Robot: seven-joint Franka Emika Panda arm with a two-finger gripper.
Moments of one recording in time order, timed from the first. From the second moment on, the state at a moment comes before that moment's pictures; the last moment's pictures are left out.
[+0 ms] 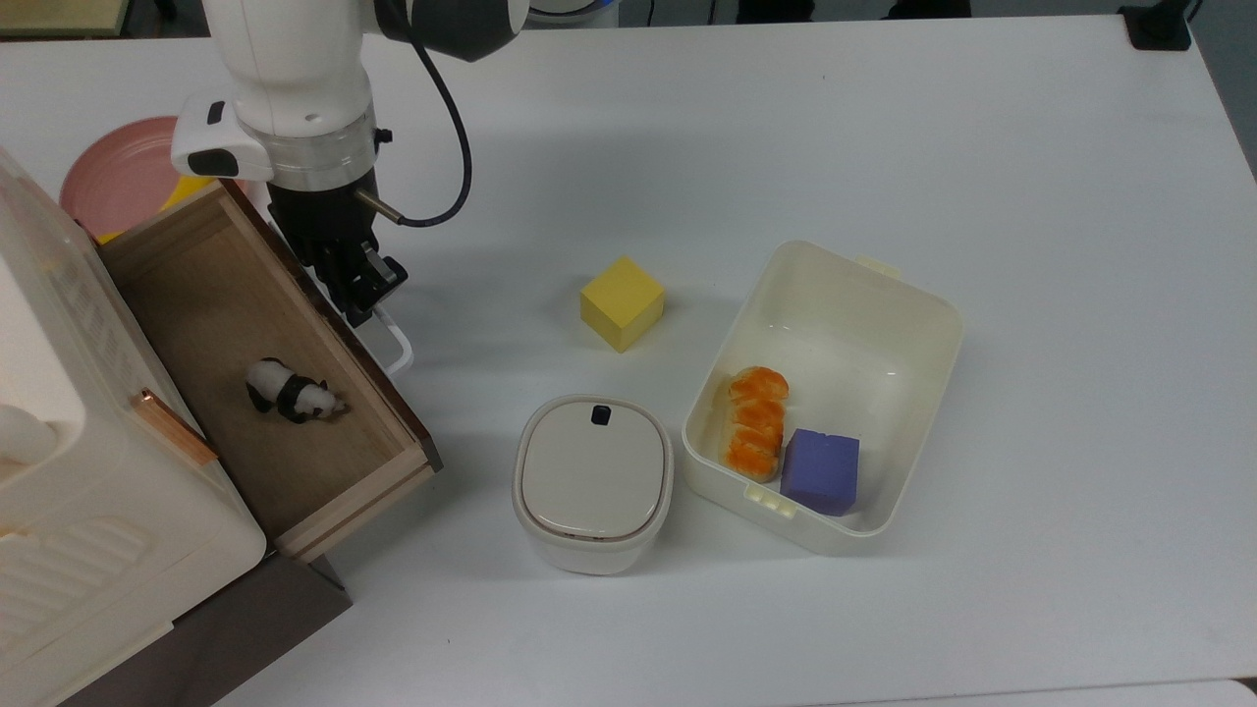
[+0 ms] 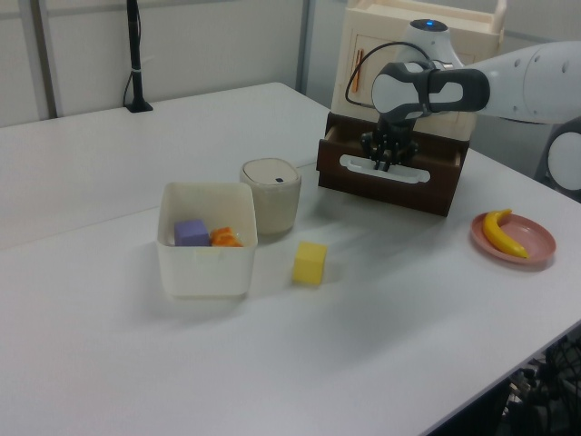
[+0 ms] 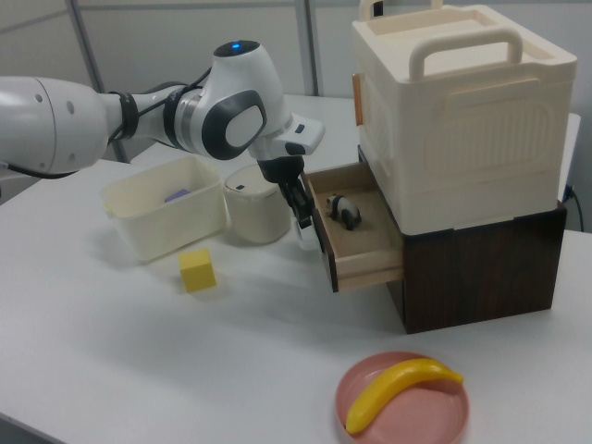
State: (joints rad) arm -0.01 0.35 -0.19 -1.59 0.01 2.17 0.49
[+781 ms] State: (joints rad) arm -0.11 0.31 -0.20 -1.58 0.01 2.12 0.36
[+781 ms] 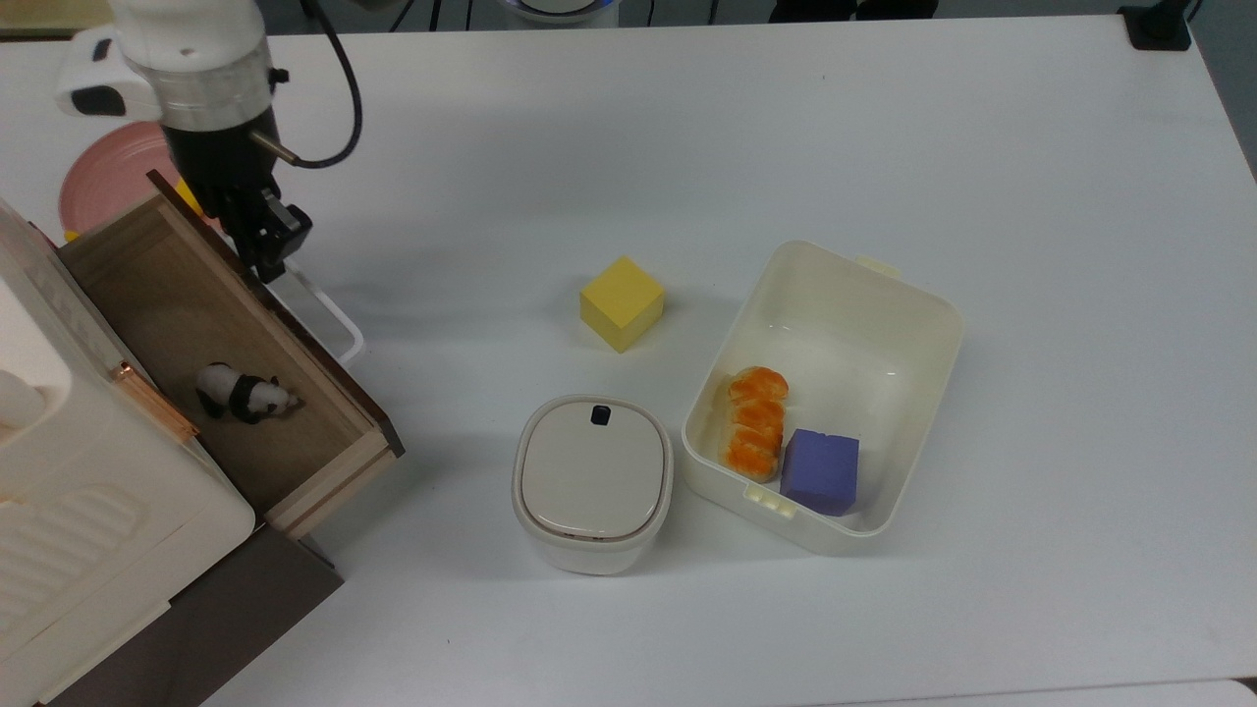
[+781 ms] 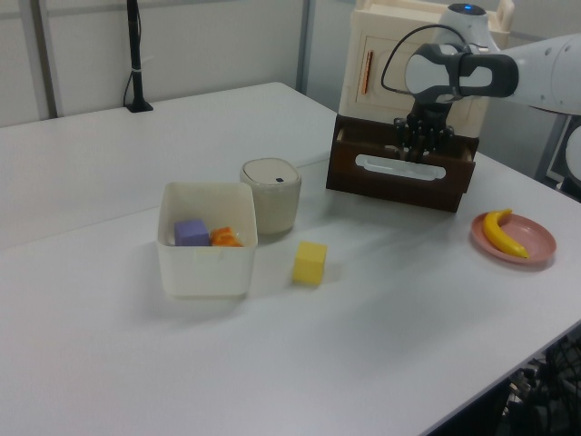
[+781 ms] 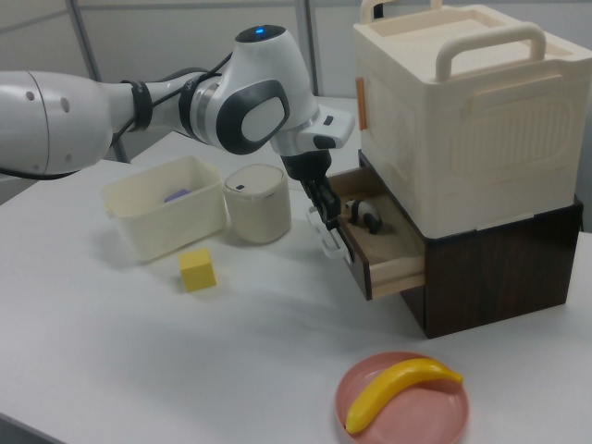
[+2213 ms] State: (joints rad) arm -0.10 0.27 -0.19 -1.58 0.01 1.97 0.22
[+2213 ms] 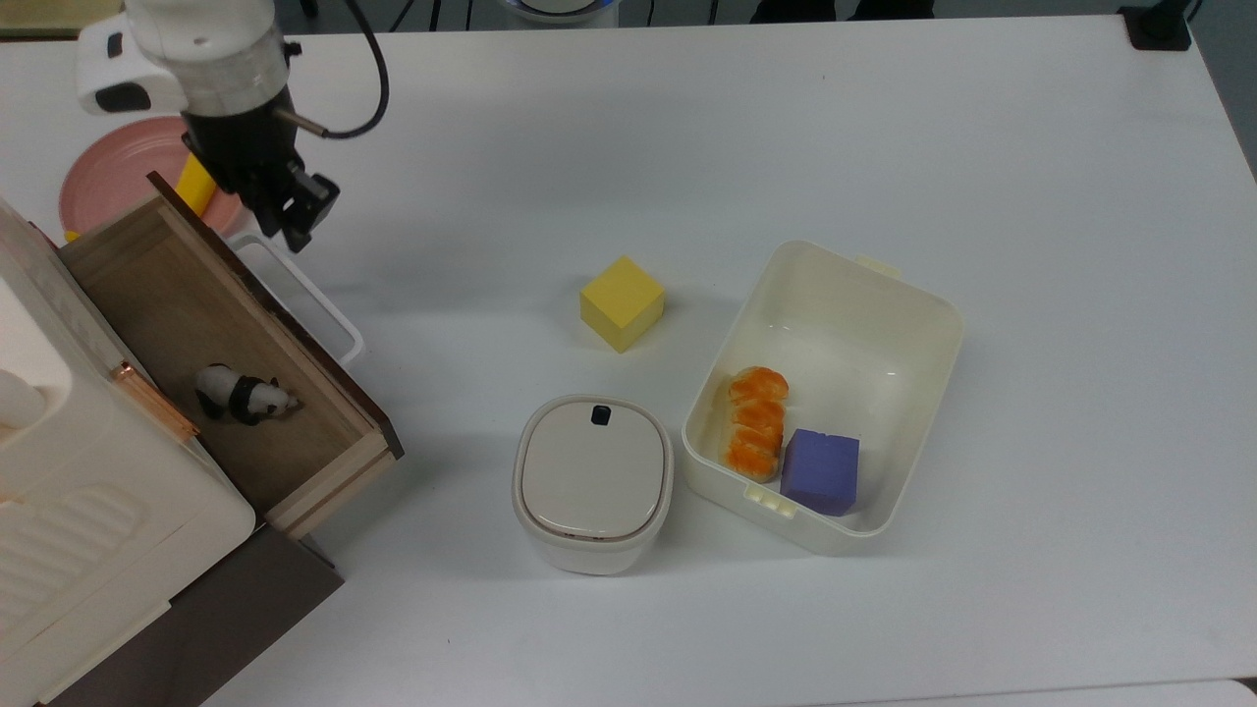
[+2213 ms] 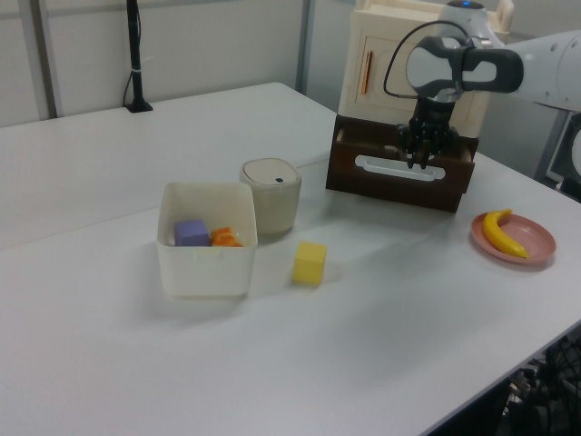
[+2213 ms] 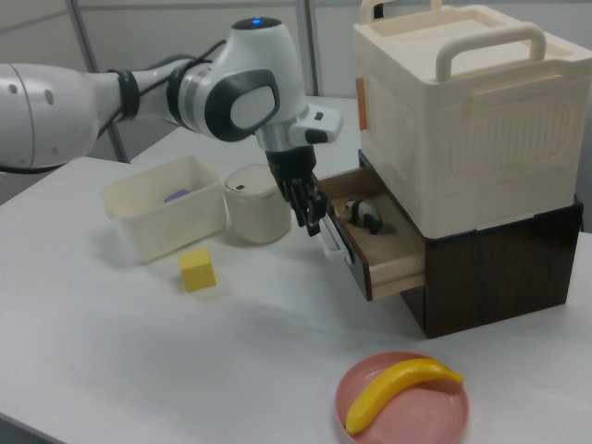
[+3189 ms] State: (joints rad) arm 0.01 0.25 -0.18 -1.57 0.02 1.85 0.09
